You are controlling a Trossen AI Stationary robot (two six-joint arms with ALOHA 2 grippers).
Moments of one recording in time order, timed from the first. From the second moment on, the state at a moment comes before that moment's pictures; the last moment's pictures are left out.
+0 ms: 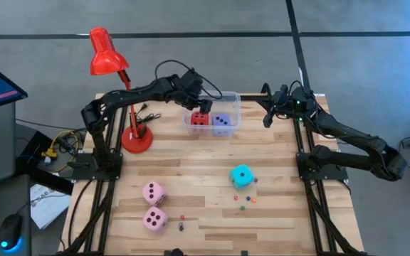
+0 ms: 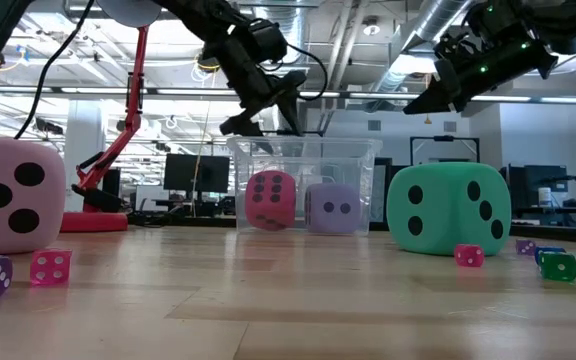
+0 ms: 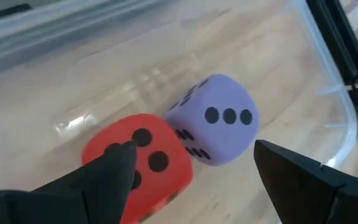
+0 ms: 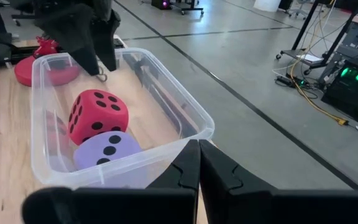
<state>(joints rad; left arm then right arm) 0.51 1.85 1.57 -0.66 0.10 -0.56 -0.76 0.89 0.55 0.05 -0.18 -0.19</state>
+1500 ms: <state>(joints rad) 0.48 2.08 1.87 -1.05 0.15 -0.53 -0.77 0.89 0.55 0.01 -0.18 -0.24</state>
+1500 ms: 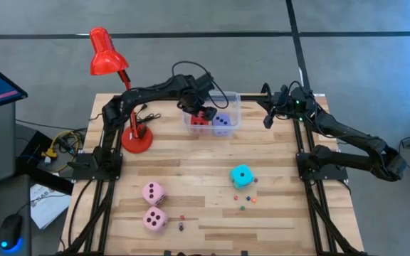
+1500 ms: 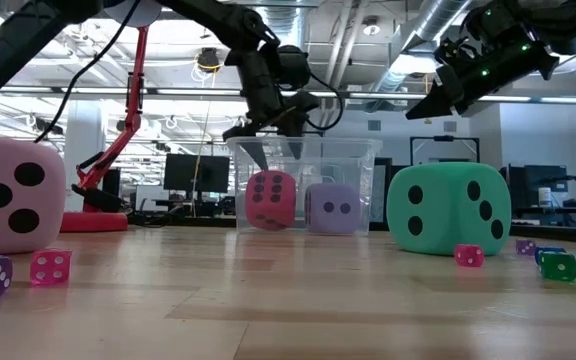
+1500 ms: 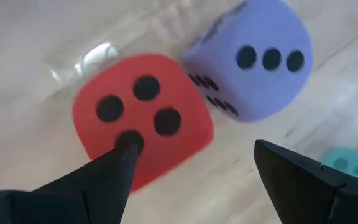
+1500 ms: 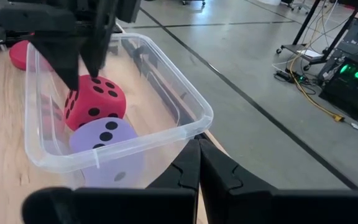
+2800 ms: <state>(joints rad) 0.47 2.10 1.87 -0.99 0.20 -0.50 -0.77 0.89 0.55 0.01 -0.18 -0.25</state>
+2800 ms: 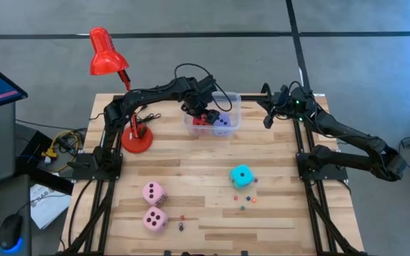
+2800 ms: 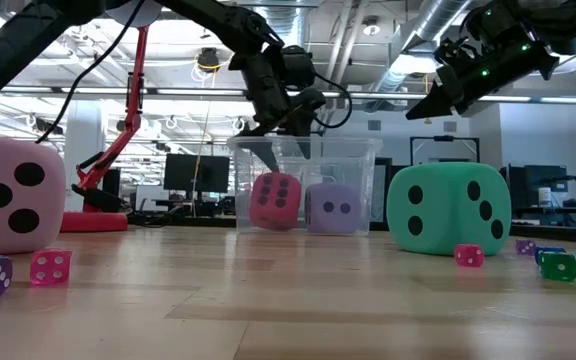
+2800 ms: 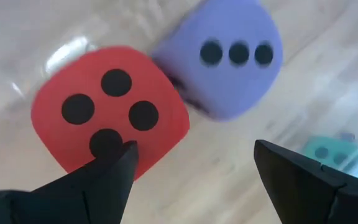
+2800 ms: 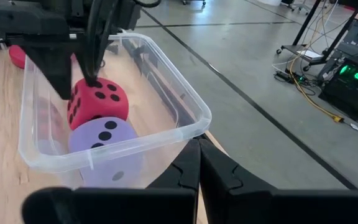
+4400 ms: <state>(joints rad) 0.44 1.80 1.73 -0.77 0.00 -0.32 -0.77 0.92 0.55 0.01 -0.18 -0.26</state>
